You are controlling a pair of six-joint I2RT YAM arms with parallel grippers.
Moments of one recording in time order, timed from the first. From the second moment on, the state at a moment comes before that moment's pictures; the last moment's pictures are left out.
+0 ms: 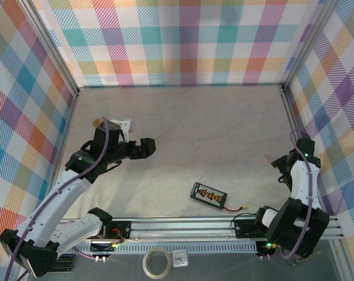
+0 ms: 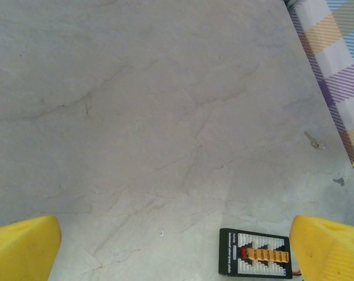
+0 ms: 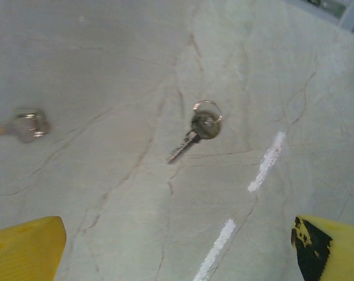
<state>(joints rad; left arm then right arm) -0.48 0.94 0.99 -0.71 0.16 -0.49 -0.49 1.13 0.72 -0.90 0.11 0.62</state>
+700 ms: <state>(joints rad) -0.48 0.91 0.99 -0.74 0.16 -0.50 -0.57 1.34 0.72 -0.74 0.18 0.59</state>
